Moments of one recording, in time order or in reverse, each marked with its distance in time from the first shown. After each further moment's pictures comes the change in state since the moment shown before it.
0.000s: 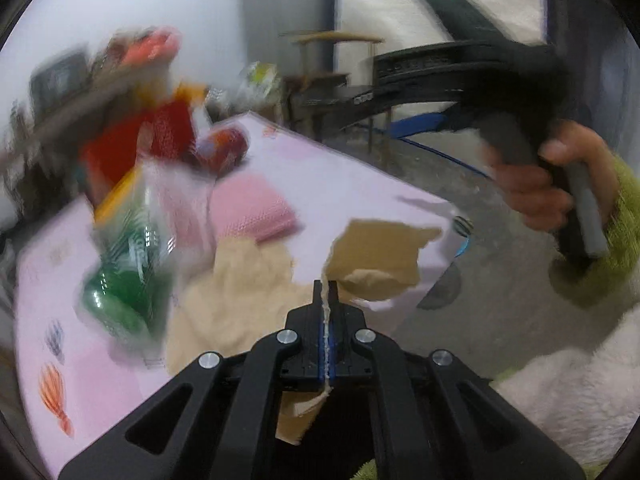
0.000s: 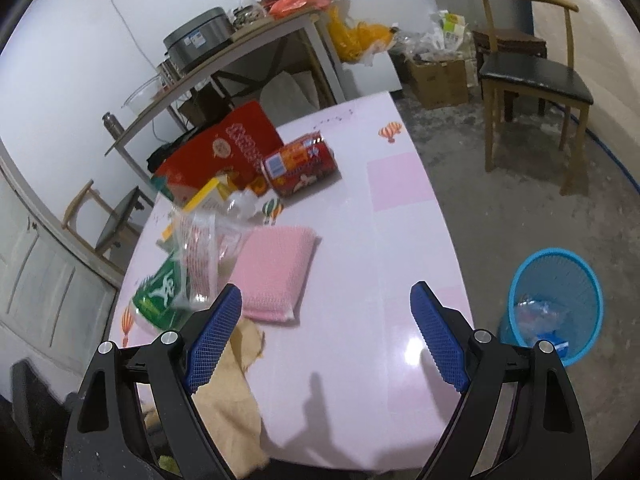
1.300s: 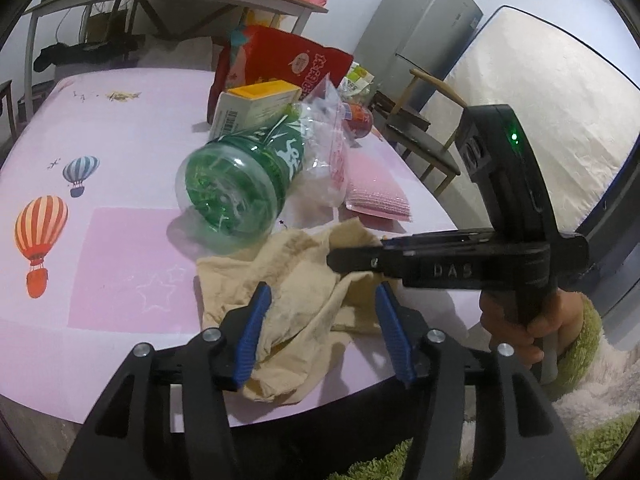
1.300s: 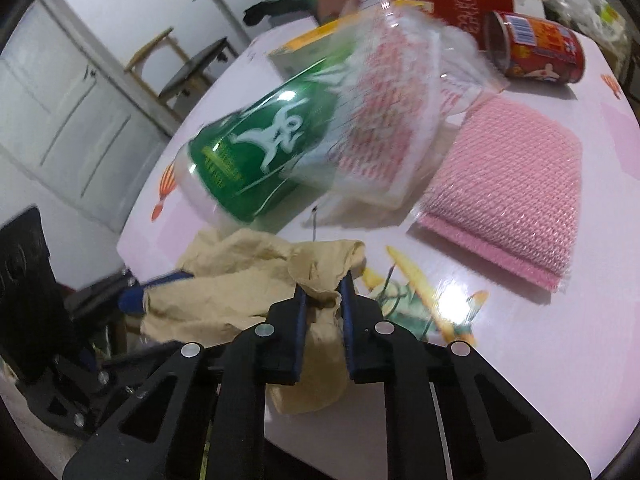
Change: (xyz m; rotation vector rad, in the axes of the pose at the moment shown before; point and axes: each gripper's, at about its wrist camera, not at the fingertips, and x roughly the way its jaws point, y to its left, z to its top) left arm -0.041 0.101 -0.072 -0.497 -0.065 -0.051; right arm 0.122 0.137 -0.050 -0.375 0.408 0.213
